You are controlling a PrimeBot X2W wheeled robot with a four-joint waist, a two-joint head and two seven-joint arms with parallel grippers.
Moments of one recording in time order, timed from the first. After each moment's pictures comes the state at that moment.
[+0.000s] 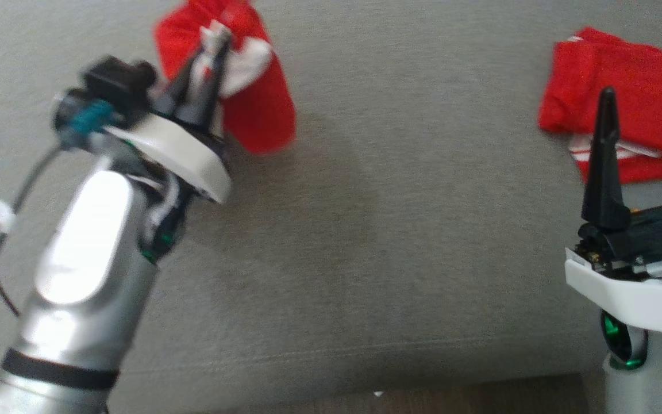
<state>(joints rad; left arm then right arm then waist) -0.67 0.23 -0.43 0.35 -0.38 -0.11 -0.09 -0.17 -0.06 0.10 -0.22 -0.03 0.12 -0.26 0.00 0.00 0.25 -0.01</state>
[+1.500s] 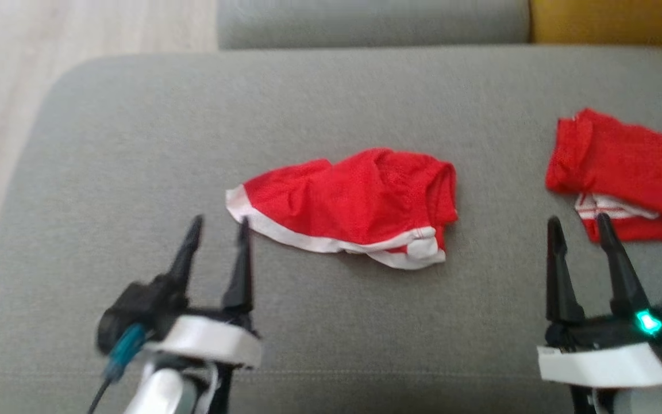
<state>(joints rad) -0.07 0.14 -0.44 0.02 -0.36 0.20 -0.25 0.07 -0.05 0.11 0.00 0.11 0.12 -0.26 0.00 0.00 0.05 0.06</state>
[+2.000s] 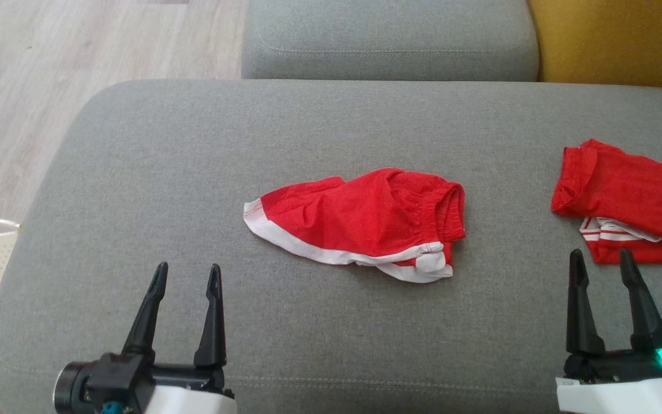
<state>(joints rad) 0.19 0.13 -0.29 -0.18 -0.15 0.17 -0.25 0.19 -0.05 0.06 -0.05 0.12 0.12 -0.26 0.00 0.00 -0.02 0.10</state>
